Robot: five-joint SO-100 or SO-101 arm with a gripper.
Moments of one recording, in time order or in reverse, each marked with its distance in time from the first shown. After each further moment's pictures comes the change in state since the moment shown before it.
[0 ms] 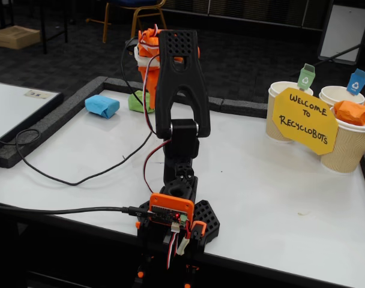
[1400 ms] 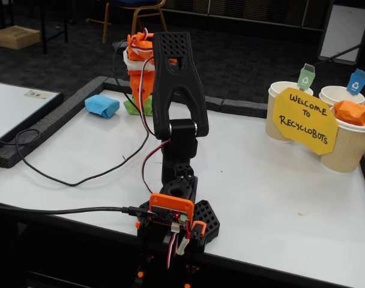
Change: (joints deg) arm -3.6 -3.4 -2.1 -0.8 20.9
